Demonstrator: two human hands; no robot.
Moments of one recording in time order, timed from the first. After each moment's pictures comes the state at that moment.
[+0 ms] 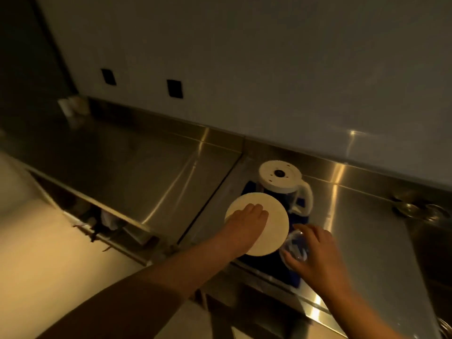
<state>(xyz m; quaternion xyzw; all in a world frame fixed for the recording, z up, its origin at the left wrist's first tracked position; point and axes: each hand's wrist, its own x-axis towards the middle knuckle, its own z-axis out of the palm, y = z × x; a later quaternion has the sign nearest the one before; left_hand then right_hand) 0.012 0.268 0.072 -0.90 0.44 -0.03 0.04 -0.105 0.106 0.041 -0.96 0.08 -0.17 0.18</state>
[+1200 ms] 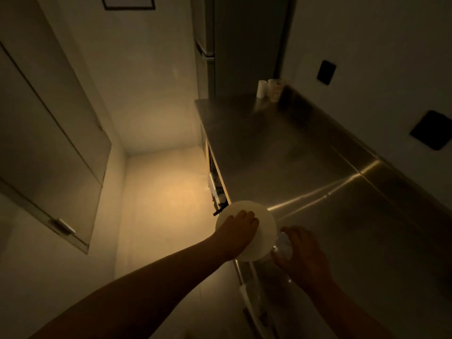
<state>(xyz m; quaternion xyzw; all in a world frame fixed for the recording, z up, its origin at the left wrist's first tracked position) 0.289 0.657 0.030 -0.99 0.03 0.11 0.03 0.343 0.466 -0.008 -0.91 -0.33 -0.02 0.24</state>
